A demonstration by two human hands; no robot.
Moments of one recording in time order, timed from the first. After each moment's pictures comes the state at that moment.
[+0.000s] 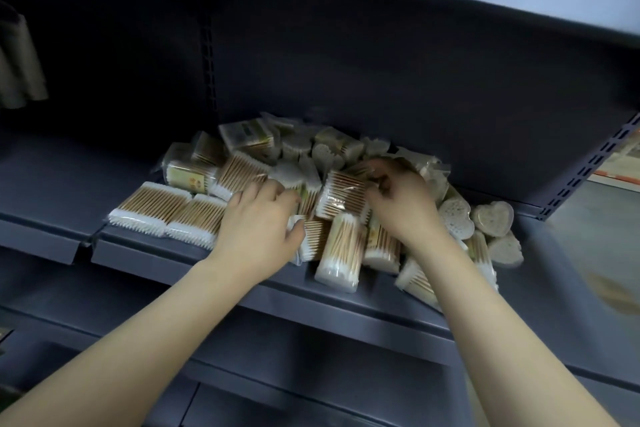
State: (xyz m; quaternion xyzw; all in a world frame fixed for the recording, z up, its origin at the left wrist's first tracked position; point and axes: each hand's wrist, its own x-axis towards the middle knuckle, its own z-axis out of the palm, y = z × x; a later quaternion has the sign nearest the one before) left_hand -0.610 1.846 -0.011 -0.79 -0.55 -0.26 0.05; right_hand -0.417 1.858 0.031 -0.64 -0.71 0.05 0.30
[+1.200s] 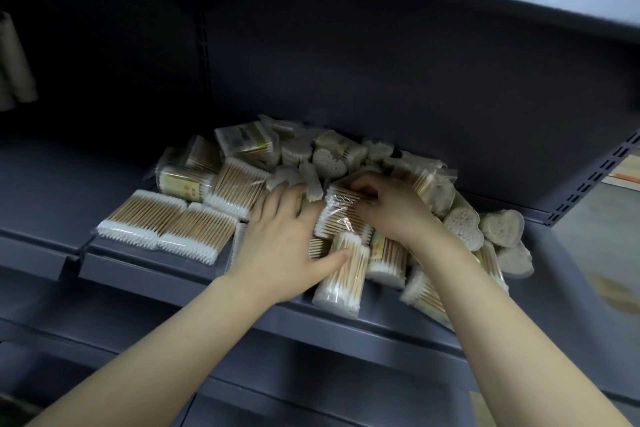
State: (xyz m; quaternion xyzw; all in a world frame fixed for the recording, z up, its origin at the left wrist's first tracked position) left_hand -0.590 1.854 -0.016 -0.81 -0.53 -0.24 0.04; right_hand -0.420 1.888 0.026 -0.65 -0.73 0.11 0.17
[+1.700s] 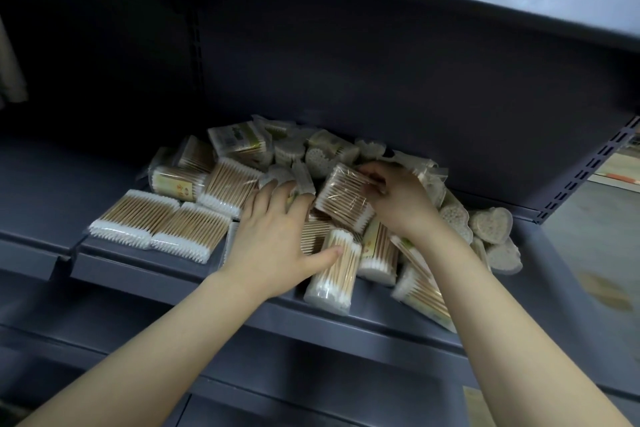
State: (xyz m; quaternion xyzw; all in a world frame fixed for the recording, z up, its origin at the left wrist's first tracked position) left_hand -0.590 1.851 -0.011 -0.80 -0.55 -0.23 -0.01; right_hand -0.411 1.880 0.035 -0.65 -0.71 0.10 0.26
